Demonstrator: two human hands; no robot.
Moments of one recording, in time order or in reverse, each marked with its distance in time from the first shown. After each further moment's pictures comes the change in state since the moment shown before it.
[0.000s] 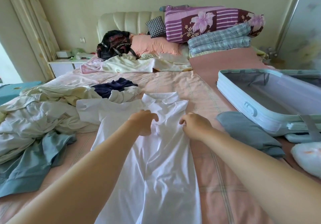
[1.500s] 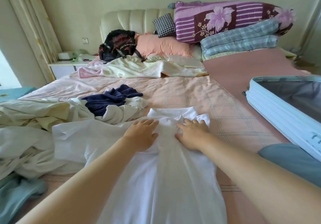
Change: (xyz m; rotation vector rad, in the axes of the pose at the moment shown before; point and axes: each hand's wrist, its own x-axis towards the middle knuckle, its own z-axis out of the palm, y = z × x) left_hand 0.123 -0.078 0.029 -0.003 0.165 0.002; right_hand 0.182 -0.016 0.051 -0.392 -0.122 -0.065
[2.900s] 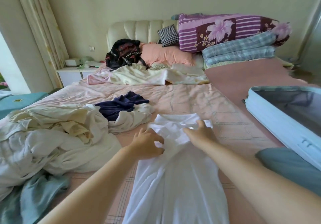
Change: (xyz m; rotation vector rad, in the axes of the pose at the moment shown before) left_hand -0.053 0.006 -0.032 -0.420 -0.136 -0.139; right_hand -0.047 -0.016 -0.037 0.849 0.086 0.473
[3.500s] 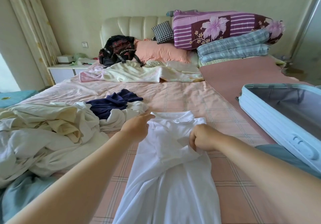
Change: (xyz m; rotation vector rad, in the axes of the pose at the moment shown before) left_hand 0.039 -0.004 -0.021 0.128 0.253 0.077; right_hand 0.012 0.026 -0.039 -0.396 -0.318 -0.410
